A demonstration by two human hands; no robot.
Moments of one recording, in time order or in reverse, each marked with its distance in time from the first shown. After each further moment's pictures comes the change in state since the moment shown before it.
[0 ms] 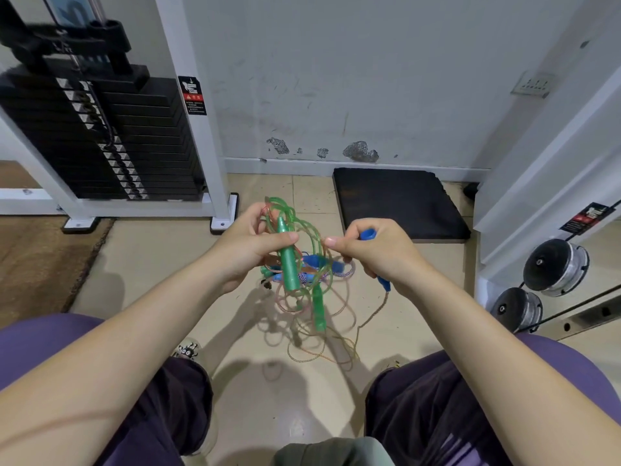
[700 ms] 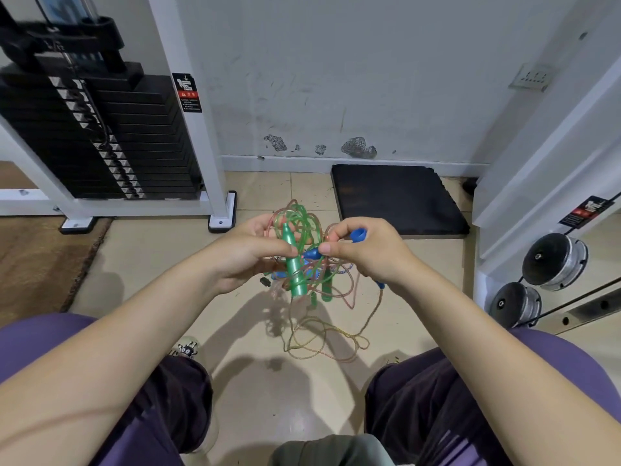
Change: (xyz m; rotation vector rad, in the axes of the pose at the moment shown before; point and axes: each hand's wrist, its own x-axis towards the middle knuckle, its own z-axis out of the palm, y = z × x) left_hand -0.004 0.004 0.004 -0.008 -0.189 -0.130; right_hand 0.002 0.003 0.004 -0.023 -0.043 -0.026
